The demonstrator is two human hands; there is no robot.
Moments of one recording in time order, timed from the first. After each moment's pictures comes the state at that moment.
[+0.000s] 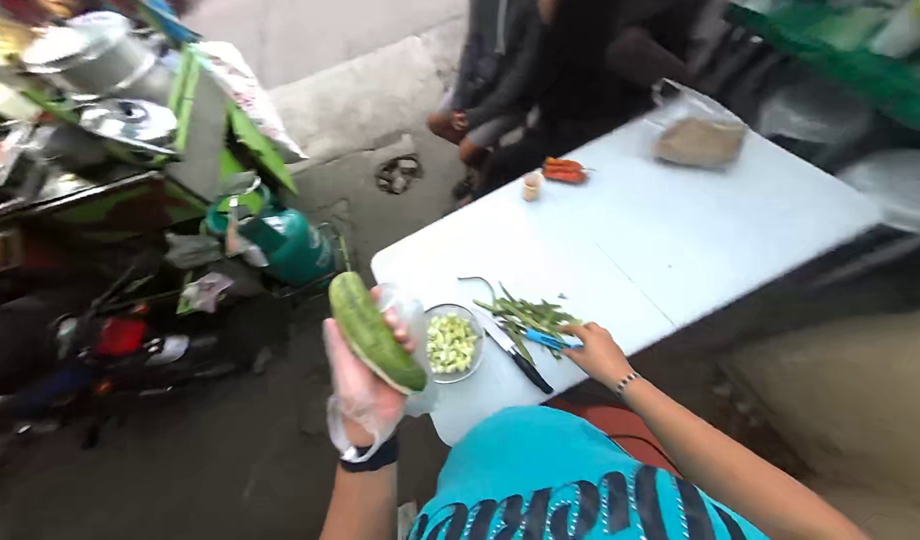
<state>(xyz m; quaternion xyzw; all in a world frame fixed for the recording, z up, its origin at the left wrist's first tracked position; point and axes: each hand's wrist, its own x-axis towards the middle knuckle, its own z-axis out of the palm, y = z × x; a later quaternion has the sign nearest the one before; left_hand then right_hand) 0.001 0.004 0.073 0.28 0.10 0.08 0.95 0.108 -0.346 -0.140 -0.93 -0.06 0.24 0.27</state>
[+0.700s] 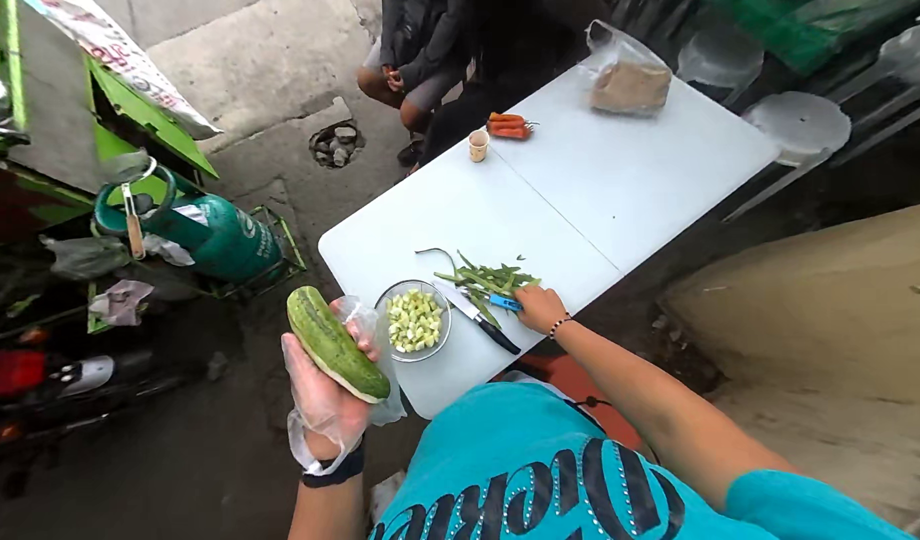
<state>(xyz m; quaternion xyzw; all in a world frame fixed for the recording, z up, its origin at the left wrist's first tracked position) -0.016 0.016 0.037 0.32 0.16 0.04 0.94 0.120 -0.318 -0.178 -0.94 -0.13 0.28 0.11</state>
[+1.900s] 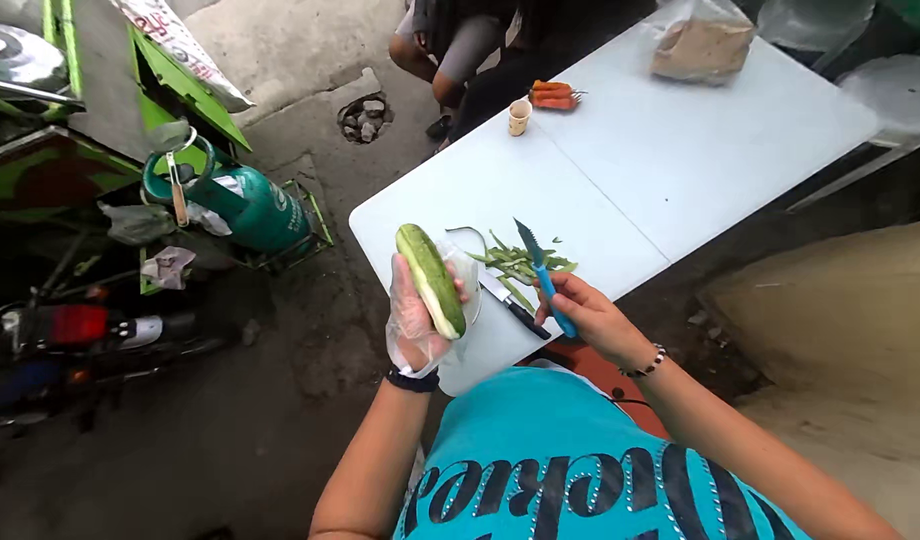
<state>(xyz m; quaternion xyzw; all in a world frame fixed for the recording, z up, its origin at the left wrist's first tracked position) 0.027 -0.026 0.013 0.31 0.14 -0.04 0.94 0.049 -0.296 -0.053 -0.64 -0.14 0.23 0.72</state>
